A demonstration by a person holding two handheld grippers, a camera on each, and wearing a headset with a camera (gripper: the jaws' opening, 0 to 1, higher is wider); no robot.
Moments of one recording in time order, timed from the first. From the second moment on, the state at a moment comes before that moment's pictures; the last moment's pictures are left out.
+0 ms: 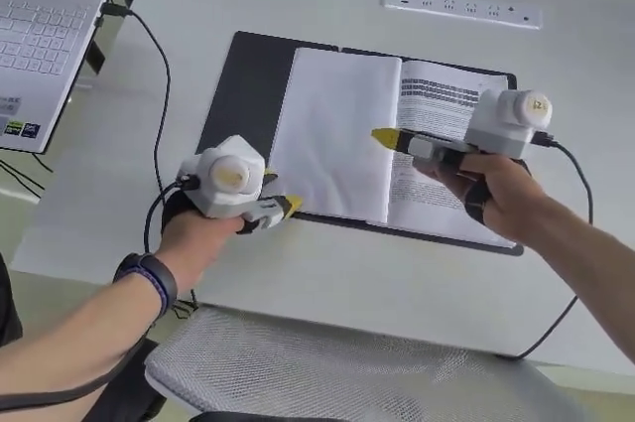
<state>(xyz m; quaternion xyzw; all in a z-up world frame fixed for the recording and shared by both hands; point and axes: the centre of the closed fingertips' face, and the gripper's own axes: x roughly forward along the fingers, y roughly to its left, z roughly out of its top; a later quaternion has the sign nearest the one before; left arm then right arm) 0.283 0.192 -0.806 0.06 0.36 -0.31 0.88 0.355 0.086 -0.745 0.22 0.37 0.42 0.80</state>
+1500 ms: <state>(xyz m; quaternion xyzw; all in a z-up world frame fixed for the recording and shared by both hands) 0.287 0.190 -0.805 0.04 0.36 -0.29 0.88 0.421 0.080 -0.789 0.23 0.37 0.41 0.80</state>
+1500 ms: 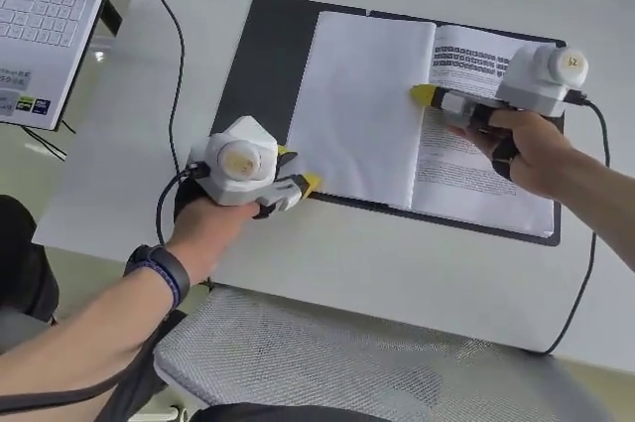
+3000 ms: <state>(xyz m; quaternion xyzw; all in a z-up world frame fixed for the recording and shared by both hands) 0.286 0.189 -0.800 0.02 0.37 -0.29 0.88 0.549 0.059 -0.803 0.41 0.31 0.26 0.82</state>
